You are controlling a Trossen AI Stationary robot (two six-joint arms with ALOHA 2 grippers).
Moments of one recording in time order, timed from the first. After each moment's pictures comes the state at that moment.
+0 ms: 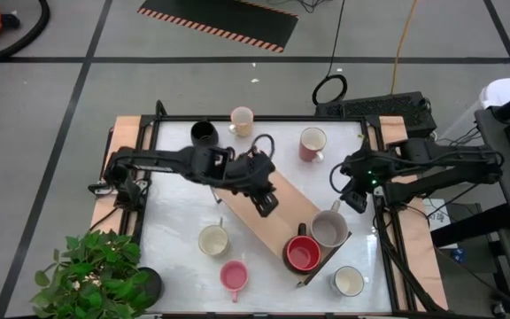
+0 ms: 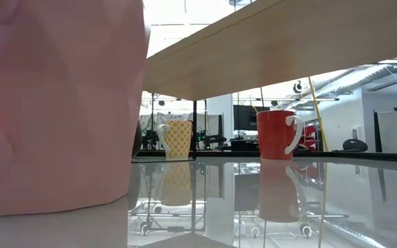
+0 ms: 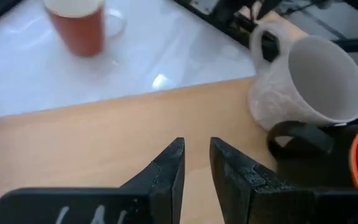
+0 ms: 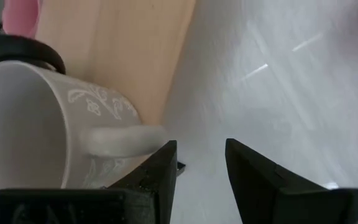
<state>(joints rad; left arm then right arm) -0.13 1.87 2.08 -1.03 -0.20 -0.63 0.06 0.95 1.11 -1.23 -0.13 0.64</state>
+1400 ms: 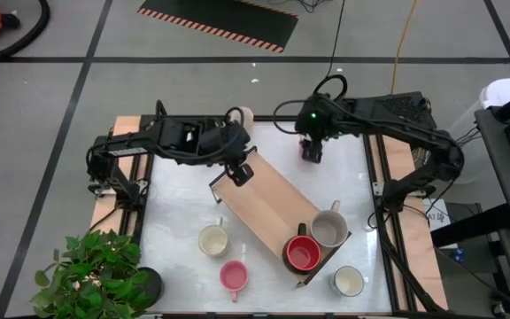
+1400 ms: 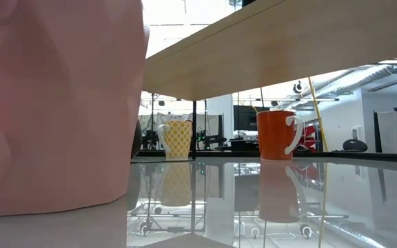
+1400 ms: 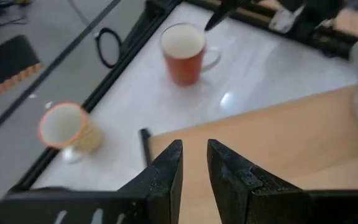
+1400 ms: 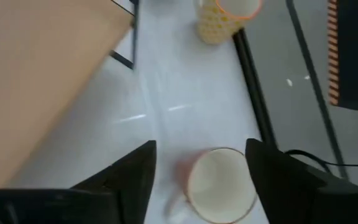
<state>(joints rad) -0.03 1.73 2.08 -1.23 -0.42 -0.40 -0.35 1.47 1.57 -1.12 0.14 -0.19</state>
